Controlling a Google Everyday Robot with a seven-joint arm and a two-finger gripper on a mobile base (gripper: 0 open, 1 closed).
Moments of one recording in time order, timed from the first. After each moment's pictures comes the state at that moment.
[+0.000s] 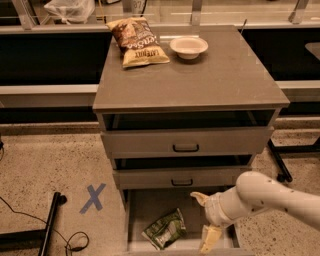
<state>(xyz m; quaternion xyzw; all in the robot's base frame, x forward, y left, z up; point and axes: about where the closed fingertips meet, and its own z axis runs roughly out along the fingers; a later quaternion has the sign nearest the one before) 0.408 -0.124 0.497 -0.67 0.67 0.22 0.22</state>
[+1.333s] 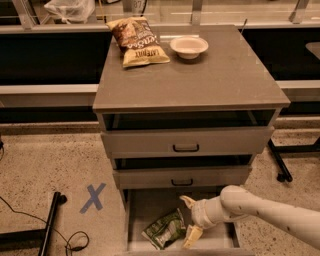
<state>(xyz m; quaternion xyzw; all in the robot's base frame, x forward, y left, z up) 0.455 -0.091 0.375 -0.64 0.67 0.25 0.28</state>
